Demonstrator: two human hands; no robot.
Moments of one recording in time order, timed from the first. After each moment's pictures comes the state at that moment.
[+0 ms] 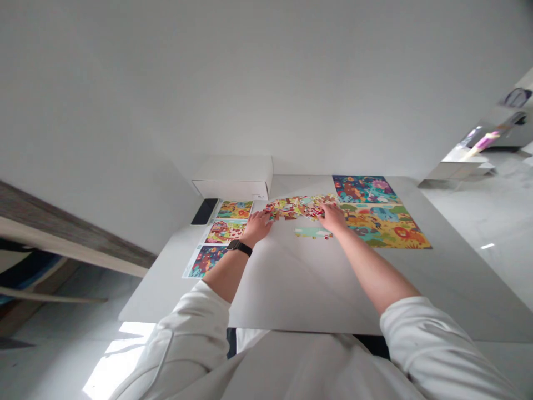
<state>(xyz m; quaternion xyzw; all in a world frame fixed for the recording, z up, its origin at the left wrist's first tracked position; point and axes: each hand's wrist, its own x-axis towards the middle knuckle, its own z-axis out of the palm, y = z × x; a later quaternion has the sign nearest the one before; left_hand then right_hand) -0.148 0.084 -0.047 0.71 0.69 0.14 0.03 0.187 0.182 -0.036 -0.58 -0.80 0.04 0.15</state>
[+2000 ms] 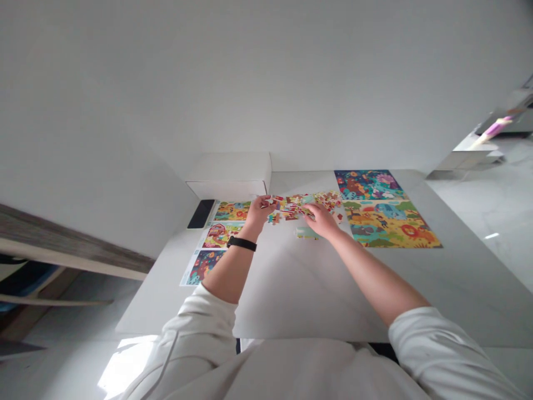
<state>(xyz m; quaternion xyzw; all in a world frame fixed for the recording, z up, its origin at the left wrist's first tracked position) -0.126 0.121 -0.011 0.39 0.56 0.61 0.40 0.146 0.158 -0.024 -0.39 -0.84 0.19 0.32</state>
